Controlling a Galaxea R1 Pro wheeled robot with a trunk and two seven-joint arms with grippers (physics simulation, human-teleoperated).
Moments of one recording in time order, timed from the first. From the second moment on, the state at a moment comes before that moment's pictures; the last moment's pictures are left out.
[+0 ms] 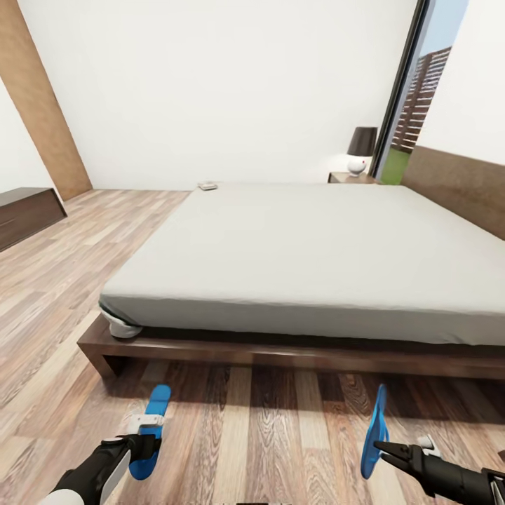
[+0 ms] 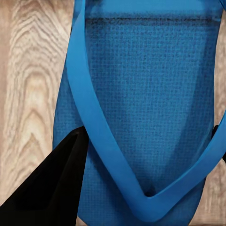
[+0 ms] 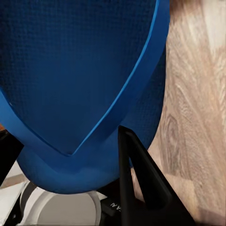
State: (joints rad) left arm -0.52 0.12 -0.02 -0.40 0.03 0.27 -0.02; right arm -0.33 -0.29 -0.65 -0.71 0.27 0.85 1.39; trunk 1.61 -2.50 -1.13
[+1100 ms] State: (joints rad) left arm -0.52 0.11 -0.02 -0.40 0.04 0.27 -0.02; right arm -0.33 -0.28 -0.64 -0.72 0.27 0.86 1.41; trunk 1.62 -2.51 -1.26
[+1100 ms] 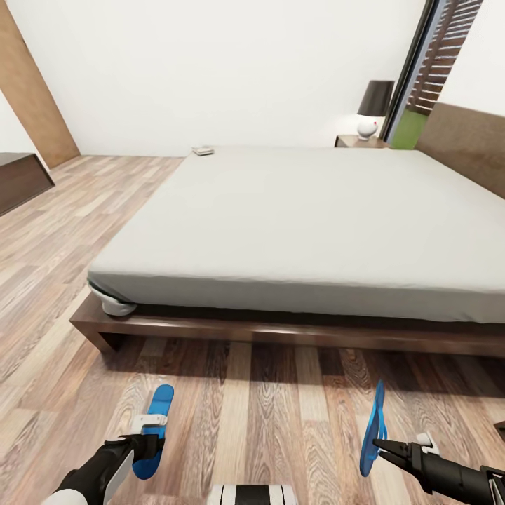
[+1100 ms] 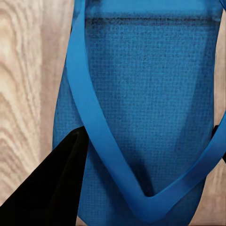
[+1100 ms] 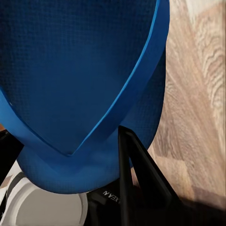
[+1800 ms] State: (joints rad) left arm -0.52 0.11 -0.02 -0.40 0.04 0.27 -0.02; right arm -0.33 -0.28 -0.64 -0.72 0.27 0.86 1.41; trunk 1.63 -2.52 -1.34
